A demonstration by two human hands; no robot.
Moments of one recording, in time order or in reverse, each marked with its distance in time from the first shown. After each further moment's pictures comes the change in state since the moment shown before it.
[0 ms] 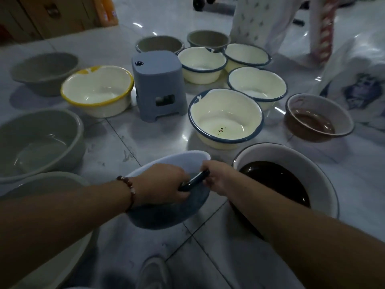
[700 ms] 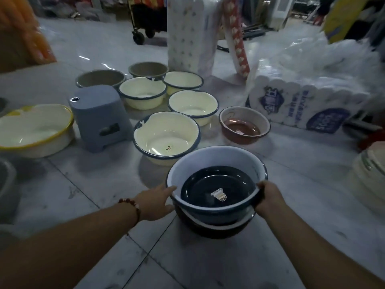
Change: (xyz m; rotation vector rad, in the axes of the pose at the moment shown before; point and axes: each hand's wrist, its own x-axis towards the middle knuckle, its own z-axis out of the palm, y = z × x) left_hand 0.078 0.112 0.012 -0.125 -0.205 -0.125; right_hand -0.079 0.039 -0.283 0.802 0.447 -0.152
